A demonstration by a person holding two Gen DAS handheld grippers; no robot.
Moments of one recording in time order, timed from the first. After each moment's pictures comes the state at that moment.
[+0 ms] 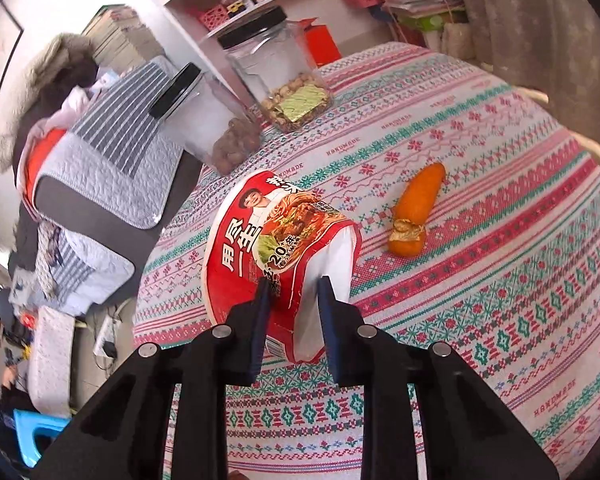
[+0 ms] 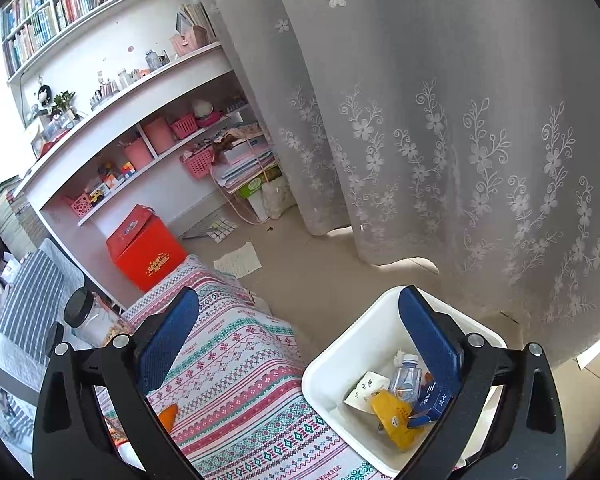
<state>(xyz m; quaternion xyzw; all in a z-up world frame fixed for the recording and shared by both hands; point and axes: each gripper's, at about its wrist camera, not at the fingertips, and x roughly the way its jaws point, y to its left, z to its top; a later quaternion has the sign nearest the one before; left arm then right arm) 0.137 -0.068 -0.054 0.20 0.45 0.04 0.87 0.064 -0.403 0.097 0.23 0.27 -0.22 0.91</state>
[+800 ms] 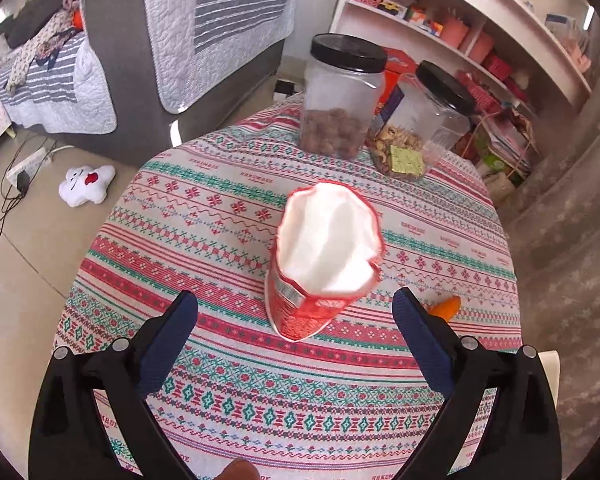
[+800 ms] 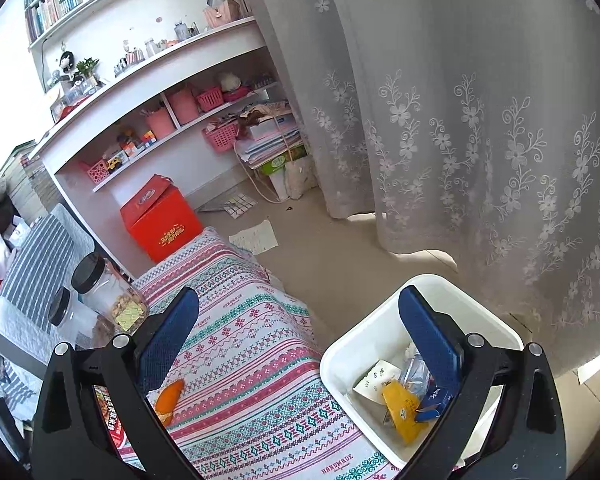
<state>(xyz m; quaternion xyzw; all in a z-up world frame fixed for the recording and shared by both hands) 0.147 0.078 -0.016 -0.16 0.47 0.06 0.87 0.080 -0.374 0.088 0.20 0.31 -0.18 0.91</state>
